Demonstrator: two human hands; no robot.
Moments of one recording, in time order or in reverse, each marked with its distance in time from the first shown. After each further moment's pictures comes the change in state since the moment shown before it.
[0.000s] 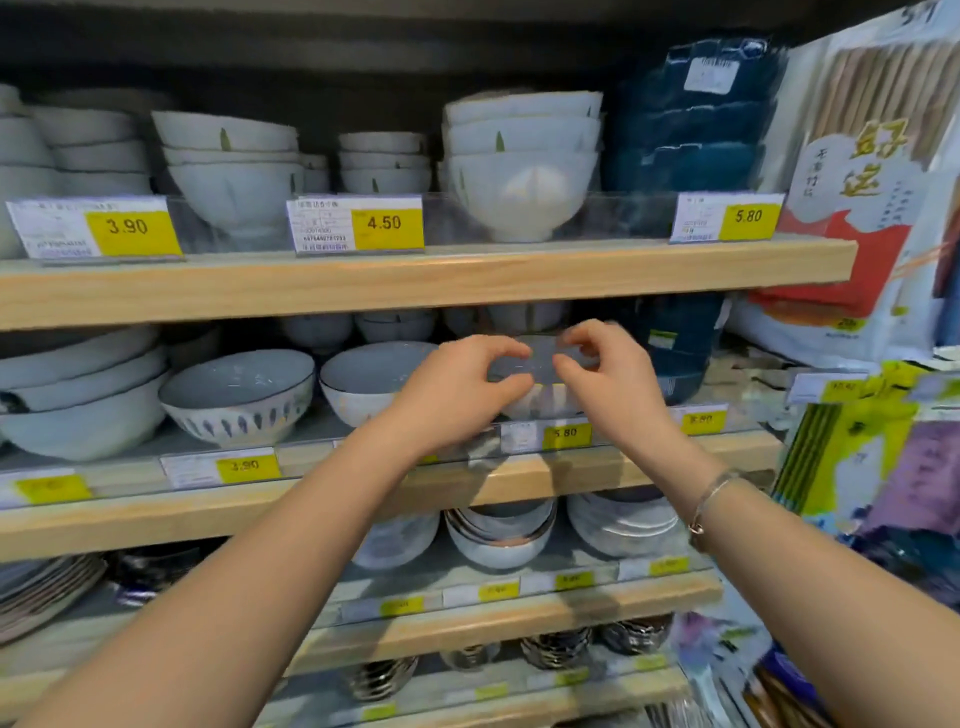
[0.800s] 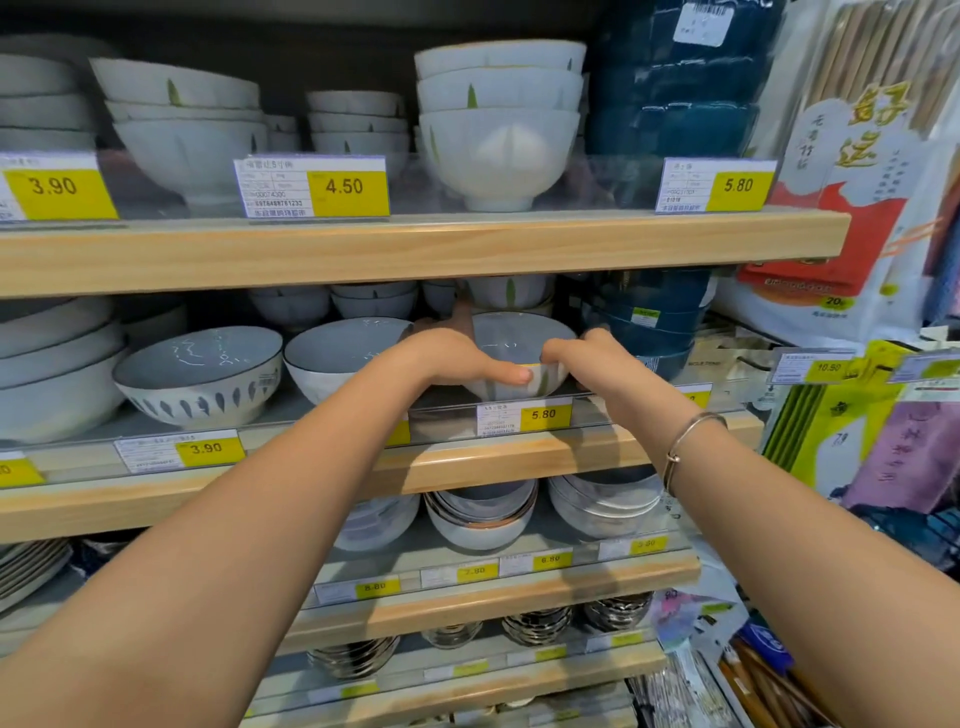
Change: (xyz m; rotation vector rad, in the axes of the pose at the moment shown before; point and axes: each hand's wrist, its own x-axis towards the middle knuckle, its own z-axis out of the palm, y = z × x) left_hand 0.055 -0.015 0.023 0.017 -0.268 -0.350; right_hand 0.026 0.022 0.003 0.251 -0.292 0.584
